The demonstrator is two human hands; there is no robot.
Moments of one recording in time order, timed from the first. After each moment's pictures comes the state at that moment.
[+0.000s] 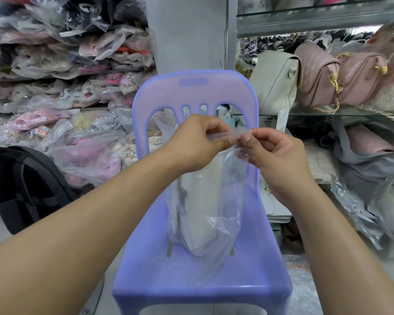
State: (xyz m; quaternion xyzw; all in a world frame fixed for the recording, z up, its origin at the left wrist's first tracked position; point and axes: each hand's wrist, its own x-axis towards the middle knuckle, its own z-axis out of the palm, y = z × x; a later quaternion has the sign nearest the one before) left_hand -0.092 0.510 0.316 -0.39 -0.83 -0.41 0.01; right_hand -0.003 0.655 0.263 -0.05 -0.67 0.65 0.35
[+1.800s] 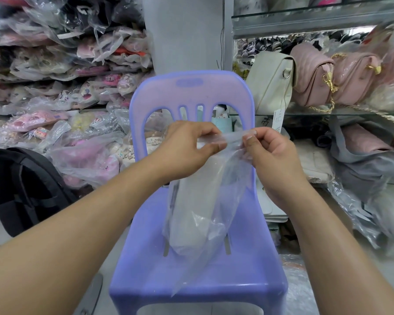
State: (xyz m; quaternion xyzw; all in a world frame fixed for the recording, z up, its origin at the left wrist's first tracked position) left_hand -0.105 0.499 0.302 -0.45 -0.82 -0.33 0.11; right_hand -0.001 0.655 0.262 -0.06 -0.67 0.66 0.34
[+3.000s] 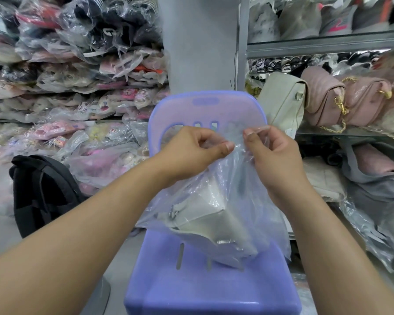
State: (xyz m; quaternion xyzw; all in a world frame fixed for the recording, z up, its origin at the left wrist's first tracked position) left_hand -0.092 0.478 0.338 -0.35 -0.80 -0.49 -0.03; right_hand -0.018 0.628 0.300 -0.07 -0.67 0.63 0.38
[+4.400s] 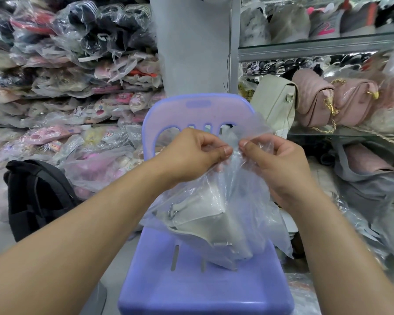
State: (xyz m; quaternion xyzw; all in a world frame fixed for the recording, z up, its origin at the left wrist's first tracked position) left_hand -0.073 0.491 0.343 -0.35 -0.79 -0.50 -0.07; right_hand 0.004 0.644 0.301 -0.06 -0.62 0.70 0.34
